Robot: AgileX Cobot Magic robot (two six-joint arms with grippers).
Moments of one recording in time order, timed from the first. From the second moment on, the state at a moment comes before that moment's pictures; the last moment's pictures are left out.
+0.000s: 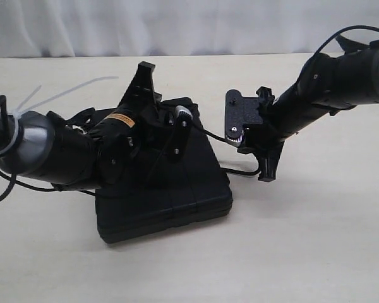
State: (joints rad) left arm -0.73 1.97 -0.86 -0.67 -0.72 2.04; right arm 0.30 1.91 -1.10 0.38 0.47 -1.48
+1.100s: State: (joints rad) left arm -0.73 1.96 -0.87 -0.56 -0.55 1.95; right arm 0.30 1.88 -1.11 0.63 0.49 -1.63
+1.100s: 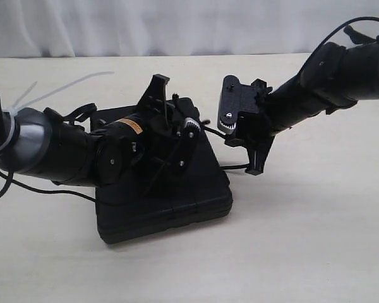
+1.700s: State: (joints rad) left arm -0.73 1.96 -0.87 -0.58 -0.77 1.67; right arm 0.30 1.88 -1.11 0.87 0.49 -1.78
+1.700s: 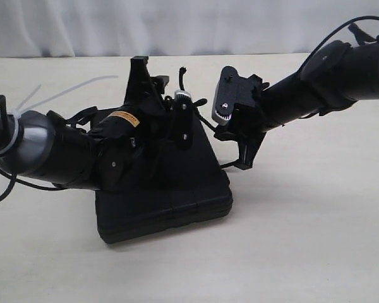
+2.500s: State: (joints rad) left arm -0.73 1.90 -0.87 -0.67 -0.64 1.28; right arm 0.30 1.88 -1.11 0.95 0.47 -1.82
